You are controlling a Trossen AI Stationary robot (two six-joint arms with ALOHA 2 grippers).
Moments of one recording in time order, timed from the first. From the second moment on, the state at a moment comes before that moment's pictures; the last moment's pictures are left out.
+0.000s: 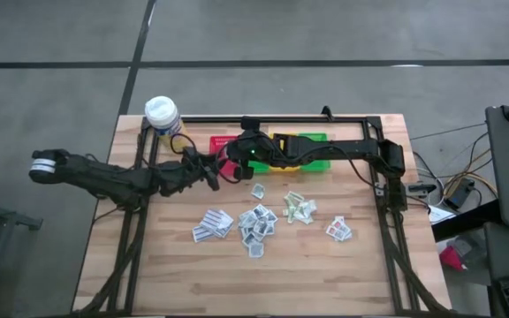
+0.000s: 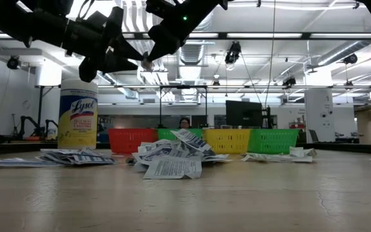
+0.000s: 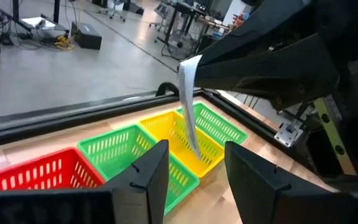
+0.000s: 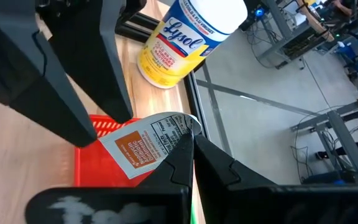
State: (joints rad) left arm 0.00 1.04 0.42 0.51 -0.61 -0.48; right arm -0.10 1.98 1.76 -0.35 0.43 -0.40
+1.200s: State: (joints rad) left arm 0.07 1.12 0.60 0.31 -0.51 -0.40; right arm -0.08 1.98 1.76 -0.35 0.47 -0.45
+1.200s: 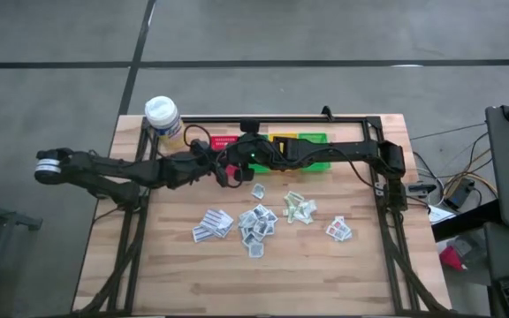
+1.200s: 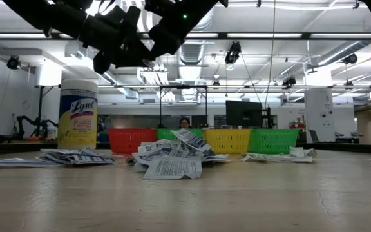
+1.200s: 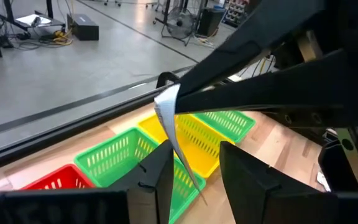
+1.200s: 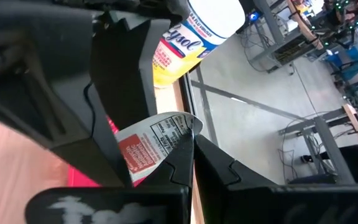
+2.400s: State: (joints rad) left arm 0.07 1.11 0.58 0.24 -0.43 -0.47; right arm -0.08 1.98 1.76 -0.41 0.46 -0.42
